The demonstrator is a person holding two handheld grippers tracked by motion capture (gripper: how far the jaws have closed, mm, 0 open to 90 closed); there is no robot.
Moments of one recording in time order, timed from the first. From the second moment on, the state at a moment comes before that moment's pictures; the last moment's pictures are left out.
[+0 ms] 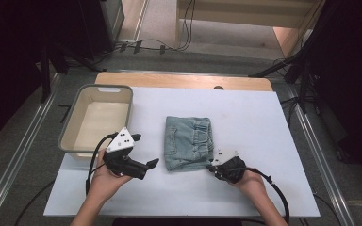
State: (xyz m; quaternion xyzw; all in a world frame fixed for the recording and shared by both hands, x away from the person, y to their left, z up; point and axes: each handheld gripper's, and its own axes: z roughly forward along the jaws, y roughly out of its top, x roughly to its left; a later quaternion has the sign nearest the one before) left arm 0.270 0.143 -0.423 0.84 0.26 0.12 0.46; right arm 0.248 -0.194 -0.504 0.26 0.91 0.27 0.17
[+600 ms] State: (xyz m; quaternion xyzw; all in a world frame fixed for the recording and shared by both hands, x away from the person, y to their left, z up) left arm 0.299 0.116 -0.418 0.84 0.29 0.10 0.45; right arm 0.249 -0.195 -0.504 0.26 0.91 0.28 0.16
